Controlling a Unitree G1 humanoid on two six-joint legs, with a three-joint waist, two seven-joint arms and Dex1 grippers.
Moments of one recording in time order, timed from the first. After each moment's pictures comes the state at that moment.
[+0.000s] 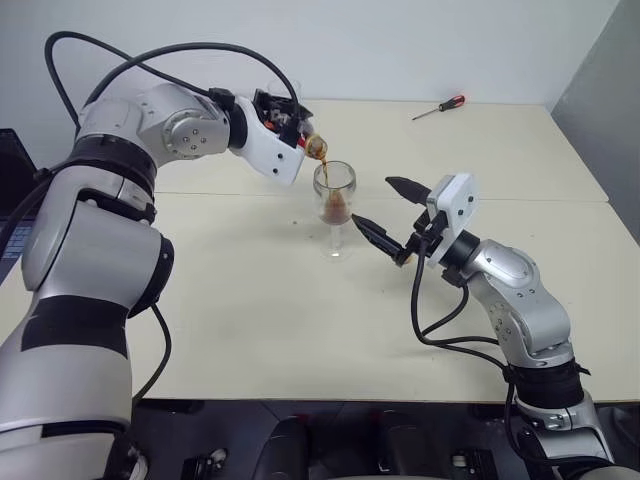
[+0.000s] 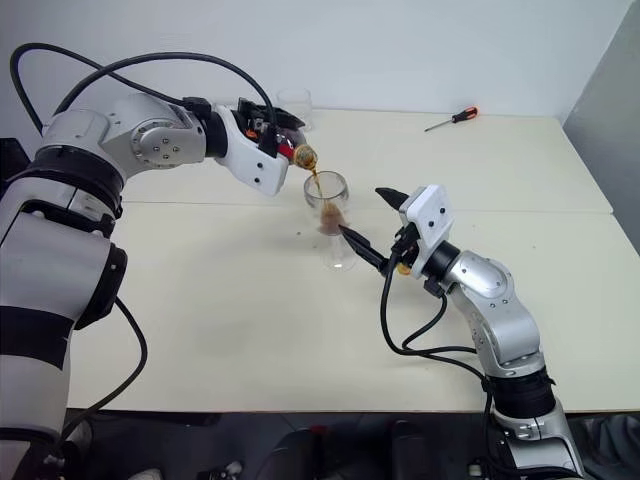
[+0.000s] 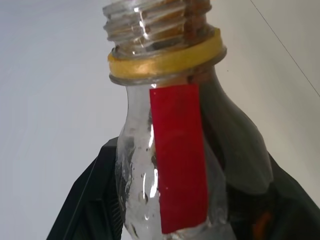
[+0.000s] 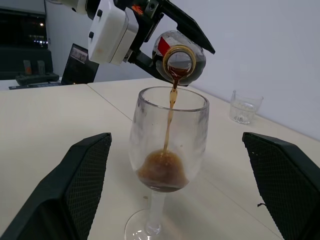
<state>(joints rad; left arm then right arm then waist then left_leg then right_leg) -1.58 0.65 -0.60 1.34 0.87 -1.01 -0.30 -0.45 -0.33 0.08 -0.33 0.30 0.38 0.58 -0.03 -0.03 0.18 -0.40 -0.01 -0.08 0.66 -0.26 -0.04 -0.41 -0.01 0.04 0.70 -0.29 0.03</state>
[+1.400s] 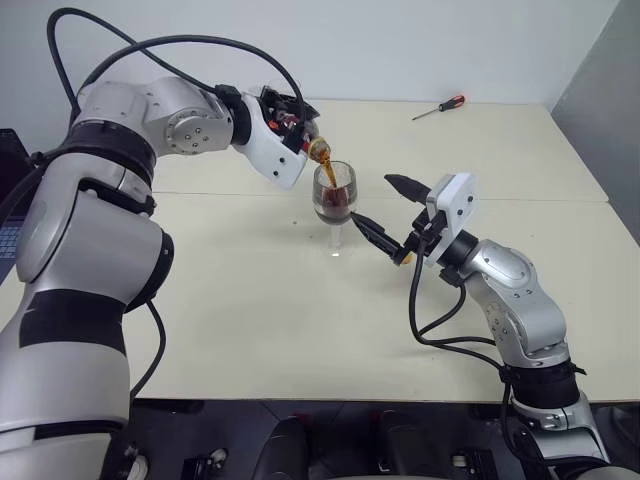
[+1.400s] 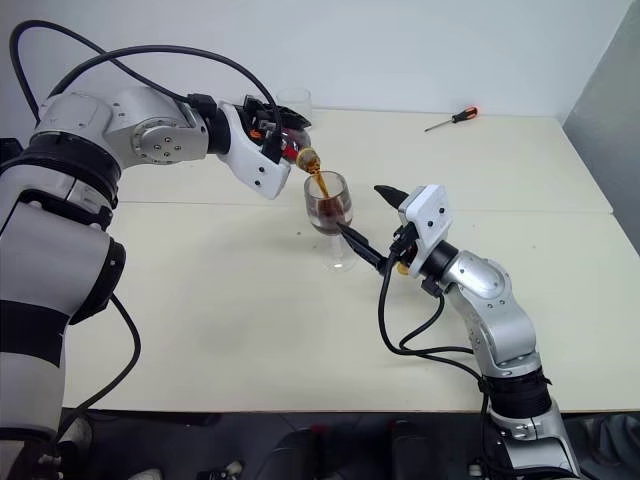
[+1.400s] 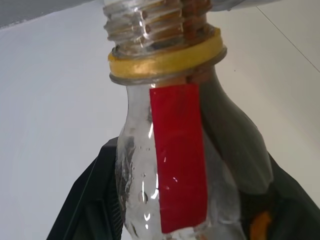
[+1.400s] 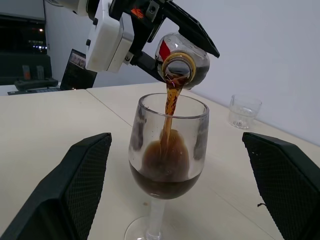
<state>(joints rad) -1.64 0.65 -0.70 1.34 0.95 -1.05 -0.18 -0.45 -0.31 0.08 -0.32 0.30 0.36 0.58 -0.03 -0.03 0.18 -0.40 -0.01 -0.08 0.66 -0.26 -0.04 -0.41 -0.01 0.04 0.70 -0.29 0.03</state>
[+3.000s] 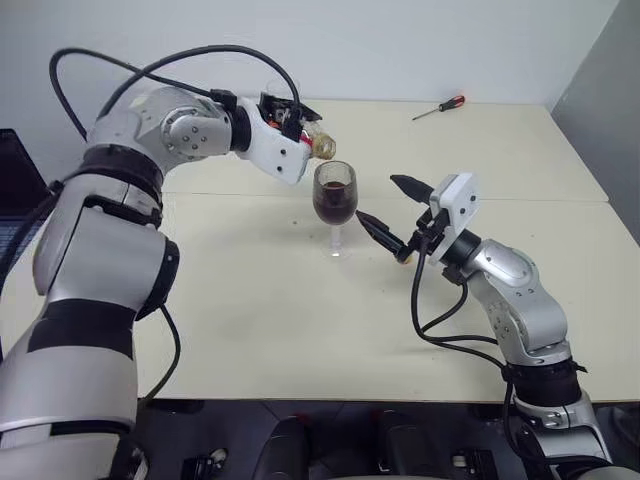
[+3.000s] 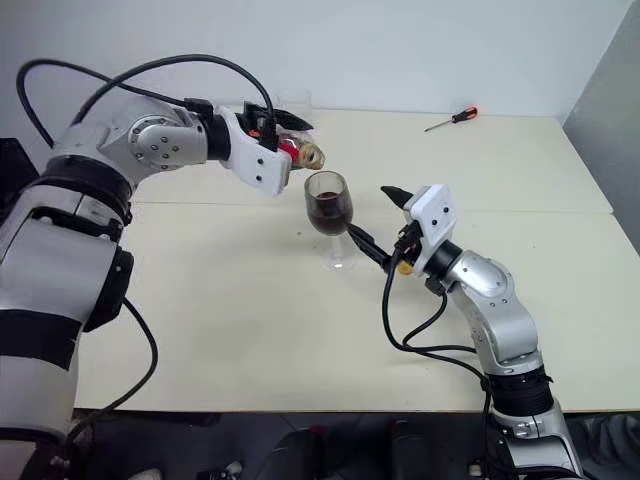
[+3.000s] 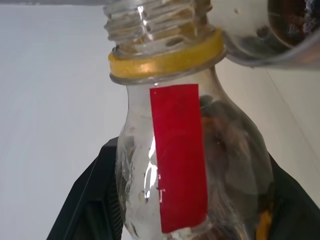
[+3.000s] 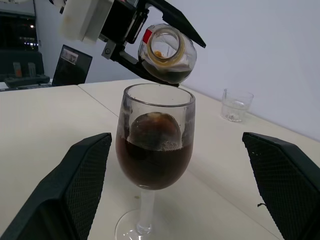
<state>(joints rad) -1.51 0.61 -0.40 1.35 0.53 -1.03 -0.65 -0.45 -0.32 0.07 -0.29 0.30 0.35 0.57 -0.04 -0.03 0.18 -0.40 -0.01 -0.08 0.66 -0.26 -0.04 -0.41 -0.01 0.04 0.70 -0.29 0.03</state>
